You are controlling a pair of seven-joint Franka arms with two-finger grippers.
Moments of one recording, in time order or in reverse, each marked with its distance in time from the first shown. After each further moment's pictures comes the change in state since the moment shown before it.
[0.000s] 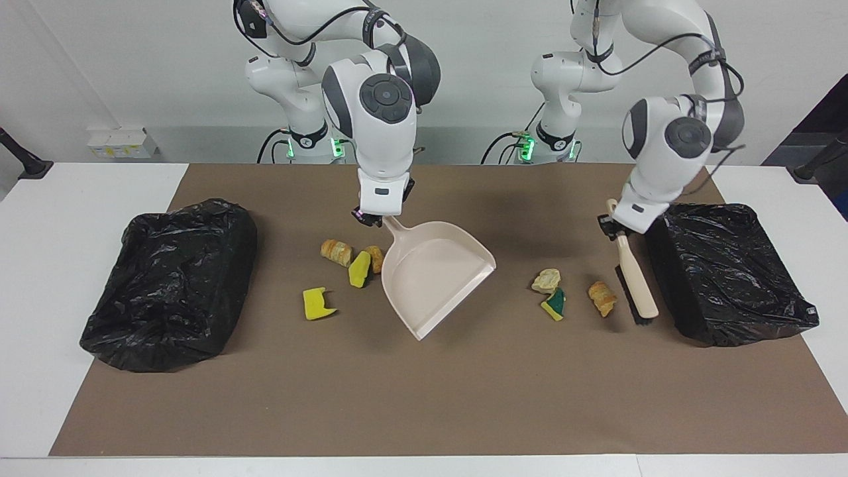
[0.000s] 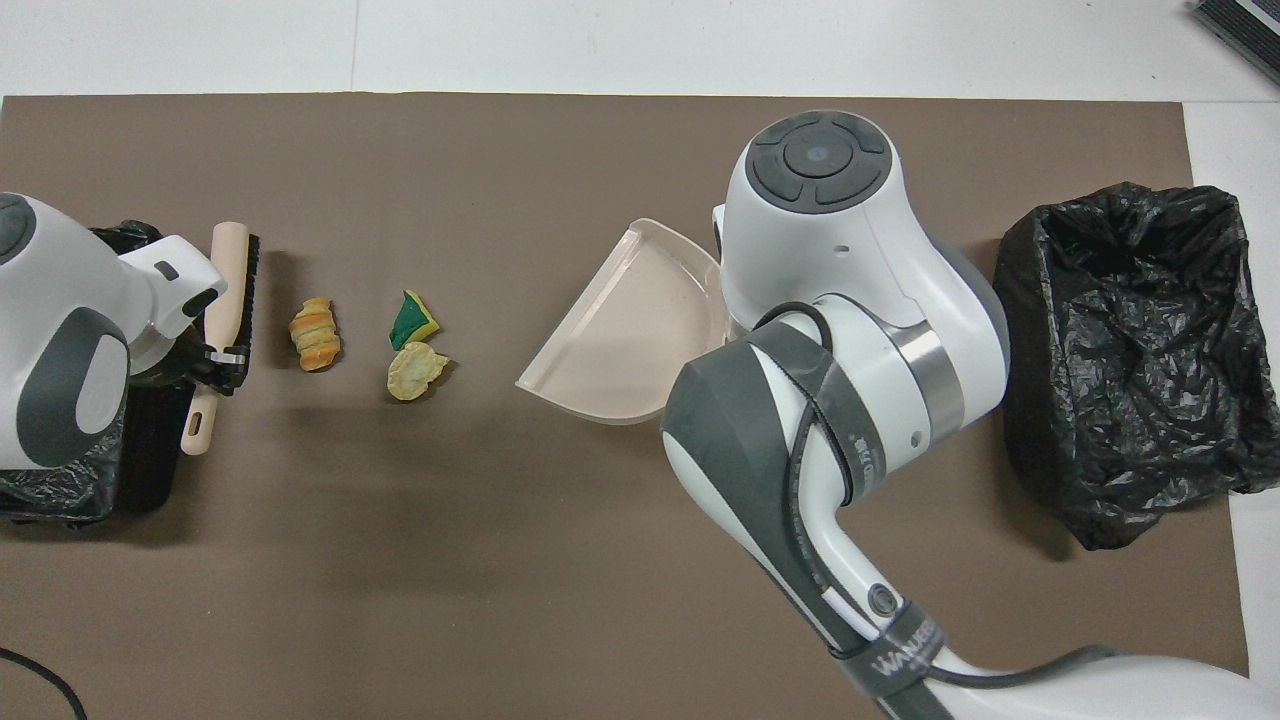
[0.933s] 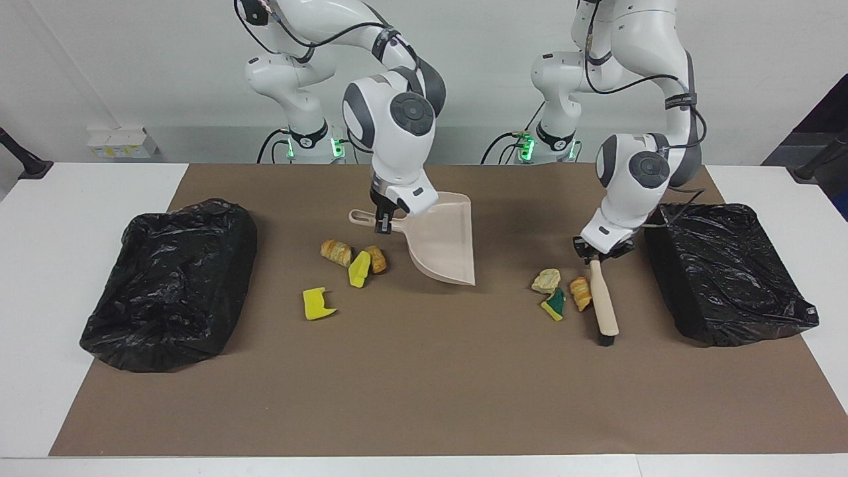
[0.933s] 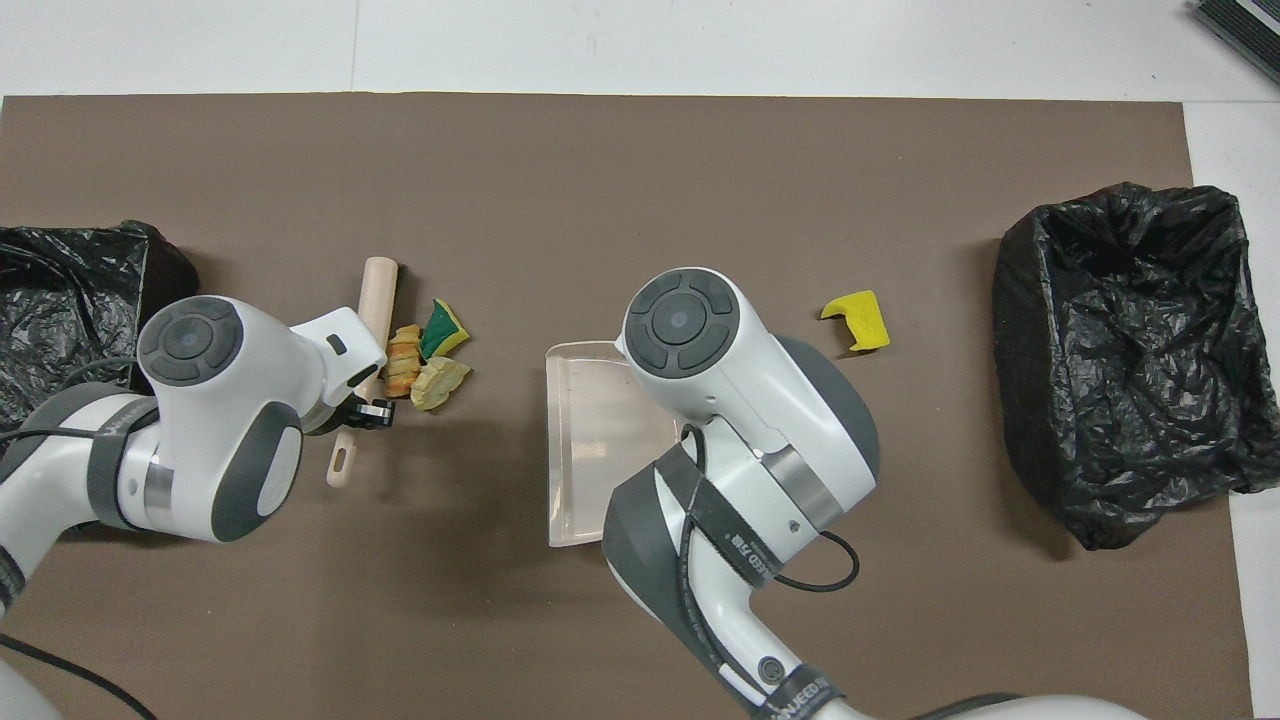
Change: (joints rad) left arm -0.204 -0.053 -0.040 -0.243 -0.106 0.249 -0.020; right arm 0.103 -0.049 0.003 -0.264 -0.158 0.238 -0.414
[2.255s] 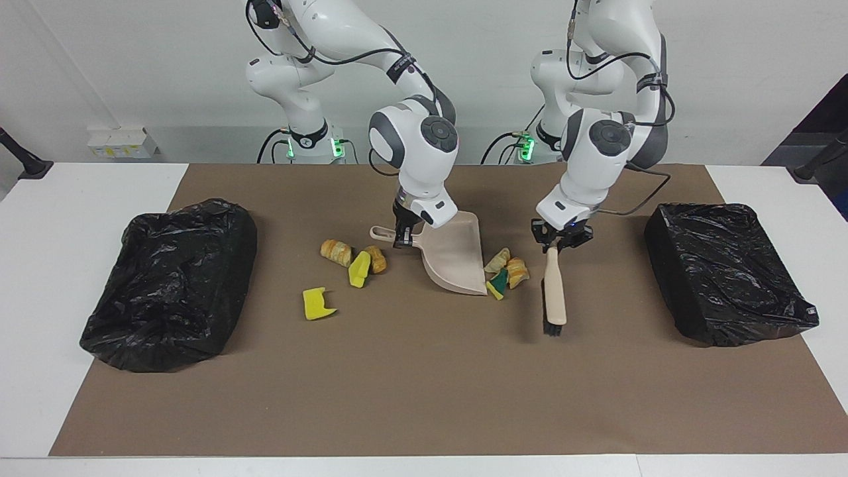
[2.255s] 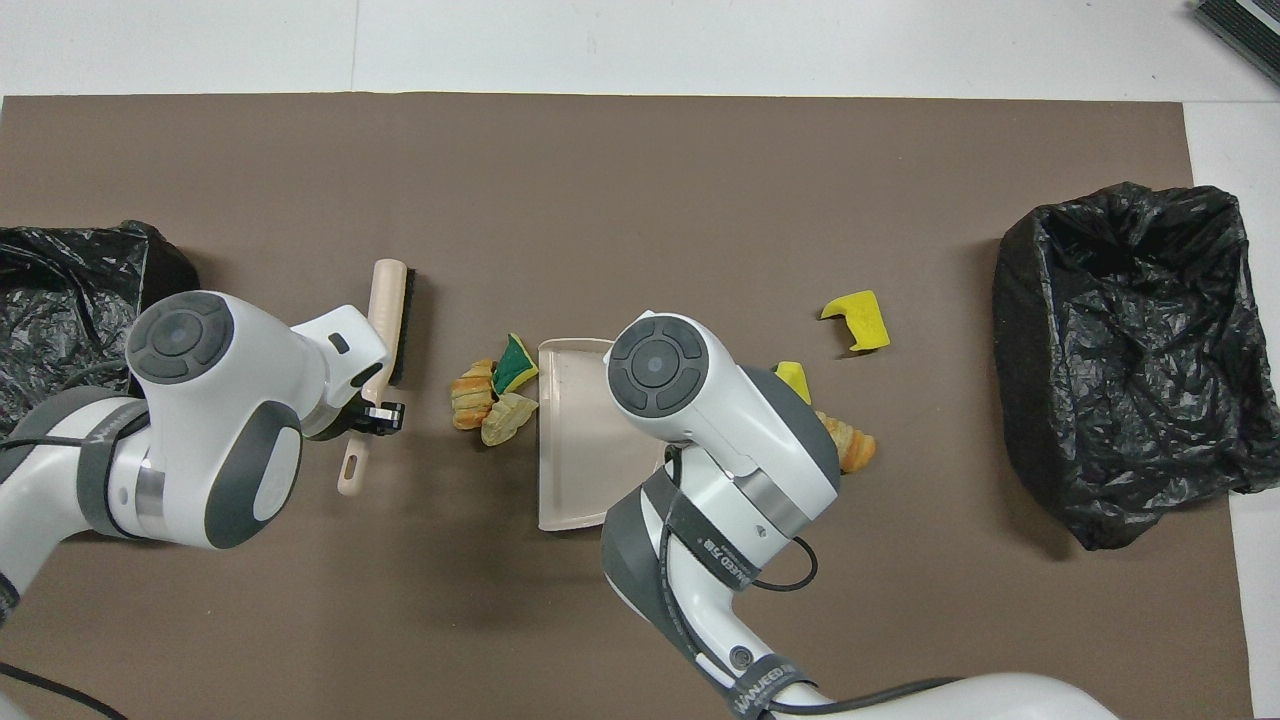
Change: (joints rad) left arm -0.030 -0.032 0.017 0.005 -0.058 -0.062 -0.012; right arm 0.022 0.031 -0.006 -0.098 -0.034 0.169 0.094
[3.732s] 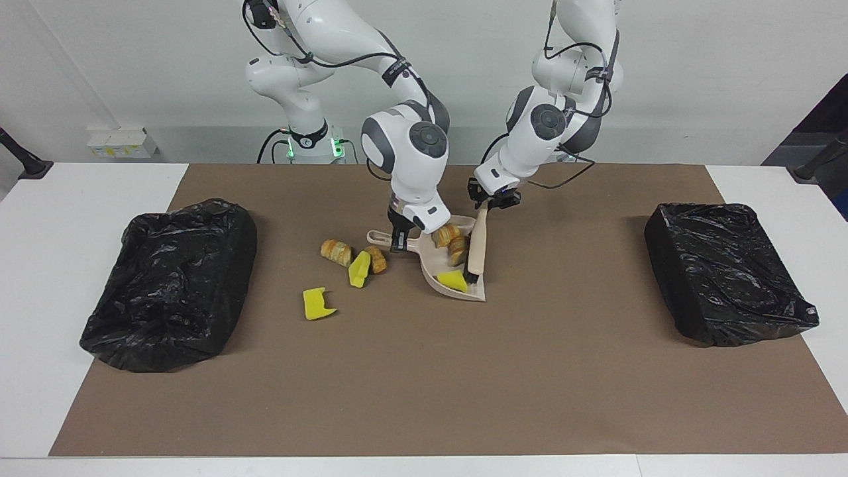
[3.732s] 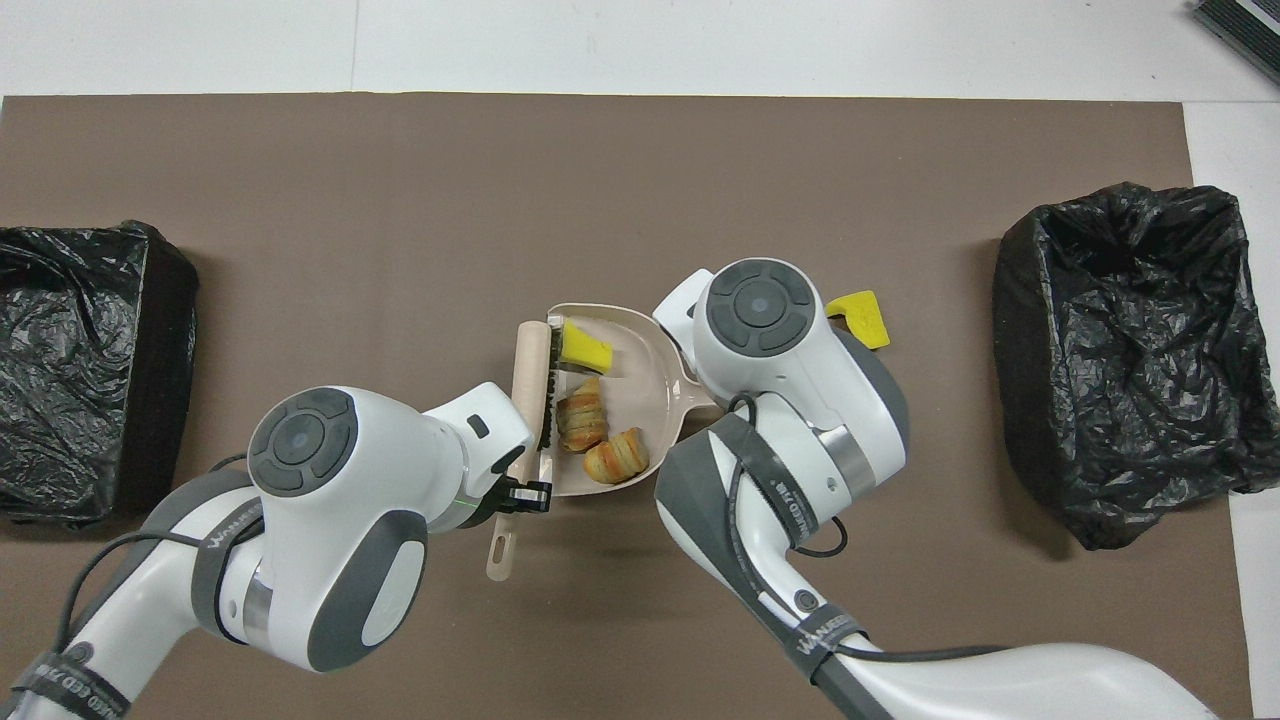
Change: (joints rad) left arm -0.275 -0.145 0.012 -0.023 -0.248 -0.048 -0.159; right arm -0.120 -0.024 0.001 -0.006 0.139 0.076 -0.136
